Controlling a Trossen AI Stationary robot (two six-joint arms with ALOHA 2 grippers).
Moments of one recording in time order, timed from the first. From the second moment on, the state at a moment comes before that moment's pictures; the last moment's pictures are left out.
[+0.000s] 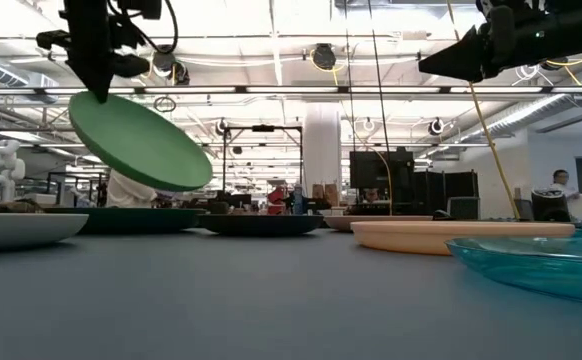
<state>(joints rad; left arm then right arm) 0.46 1.13 1.17 -1.40 -0.73 -0.75 -0.16 0.52 0.31 0.15 0.21 -0.18</state>
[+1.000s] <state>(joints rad) 0.57 1.26 1.17 -1.39 -0.68 -0.65 -0.16 0.52 0.31 0.15 0.21 -0.17</state>
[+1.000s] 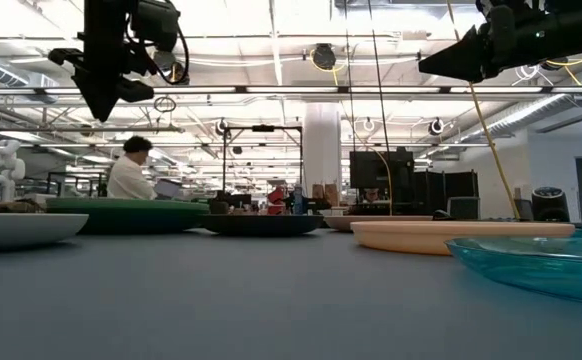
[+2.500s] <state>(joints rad) -0.07 1.24 1.09 -0.94 -0.46 -0.16 -0.16 0.97 0.65 0.07 0.20 0.04</state>
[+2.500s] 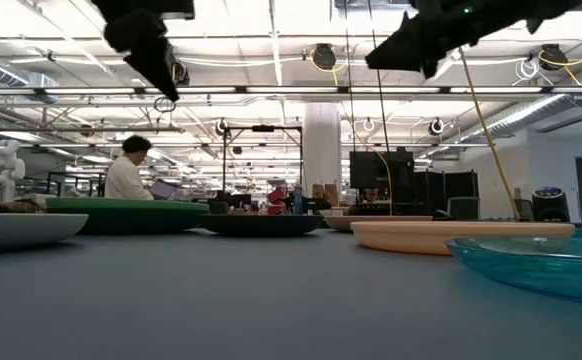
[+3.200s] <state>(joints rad) -0.45 1.27 0.91 -0.79 -0.11 -1.22 -0.16 1.05 0.69 -0.04 0.13 0.04</state>
